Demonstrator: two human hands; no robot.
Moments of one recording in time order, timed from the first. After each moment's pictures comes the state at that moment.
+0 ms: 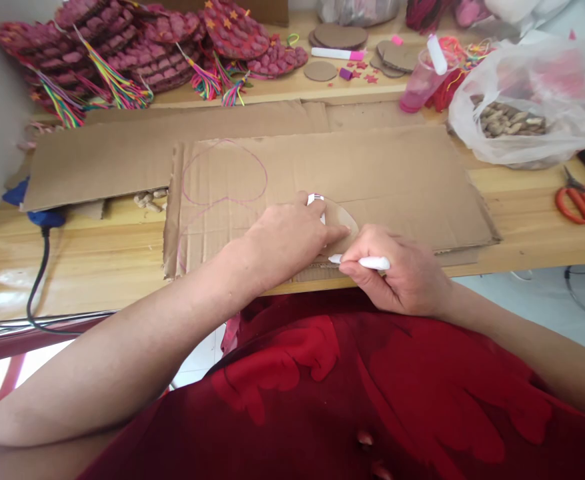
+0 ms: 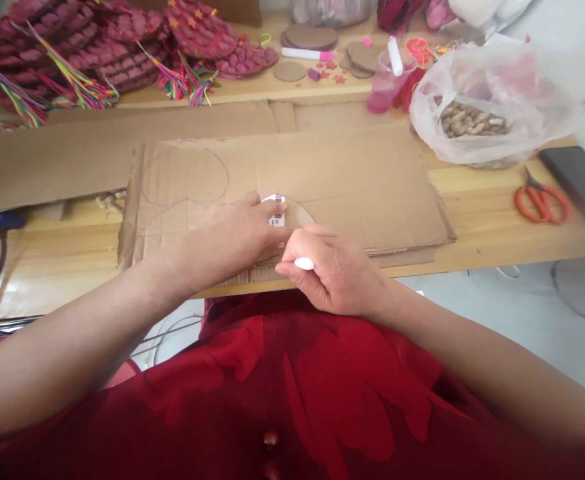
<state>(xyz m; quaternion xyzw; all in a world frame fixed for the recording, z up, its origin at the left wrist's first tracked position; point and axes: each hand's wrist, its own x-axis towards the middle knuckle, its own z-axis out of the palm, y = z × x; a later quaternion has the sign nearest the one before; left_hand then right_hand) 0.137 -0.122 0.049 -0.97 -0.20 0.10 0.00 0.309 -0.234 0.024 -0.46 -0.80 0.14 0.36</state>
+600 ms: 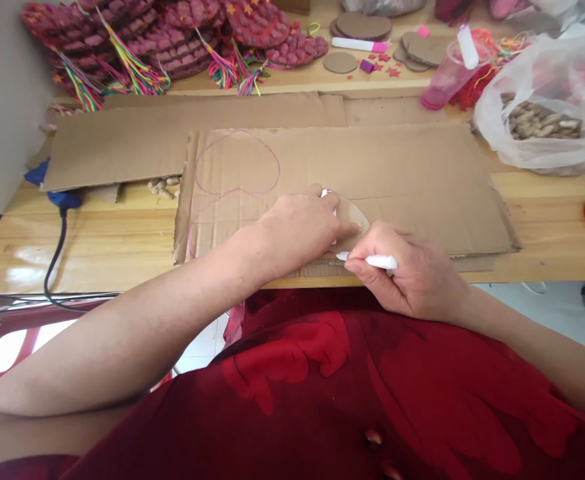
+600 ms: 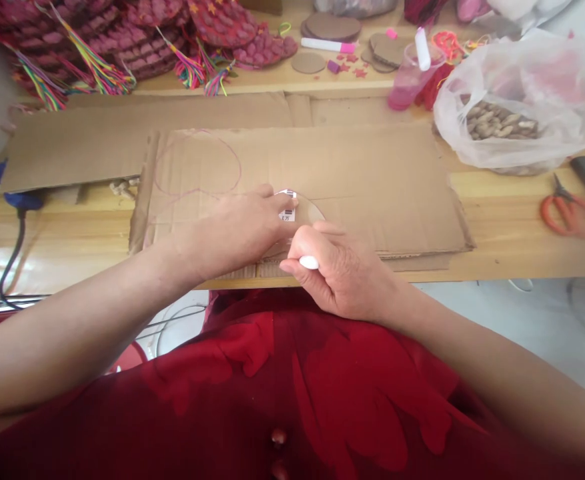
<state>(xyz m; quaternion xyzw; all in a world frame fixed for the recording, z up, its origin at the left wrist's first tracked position) 0.137 -0.118 0.042 -0.97 -0.21 0.07 -0.03 0.307 -0.230 0.031 -0.47 -0.81 0.16 0.32</state>
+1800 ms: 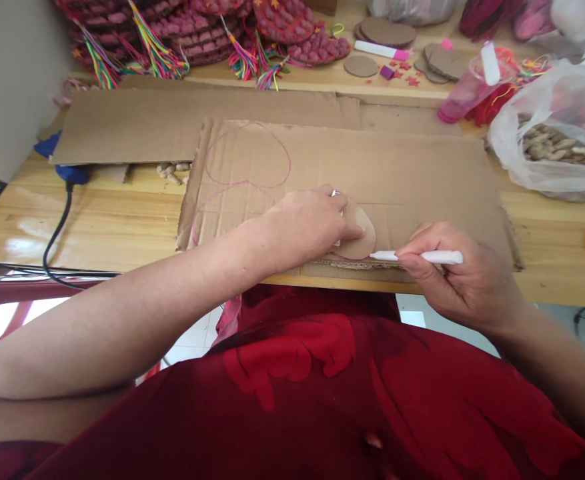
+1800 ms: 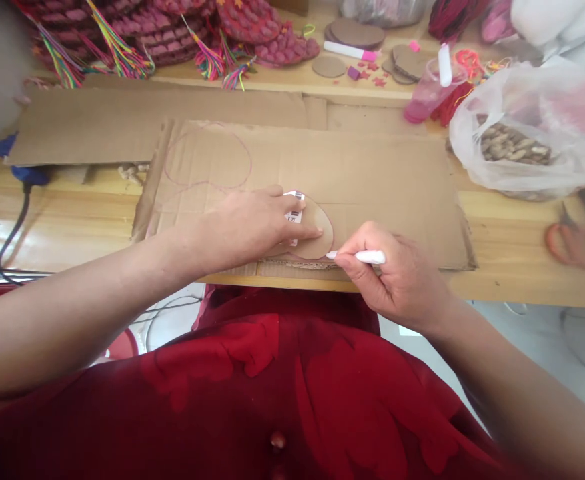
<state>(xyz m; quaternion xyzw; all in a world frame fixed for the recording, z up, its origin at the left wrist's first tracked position) 0.137 -0.118 0.050 -0.98 -0.20 0.09 -0.02 0.354 -0.242 0.031 -0.53 -0.78 0.14 0.31</state>
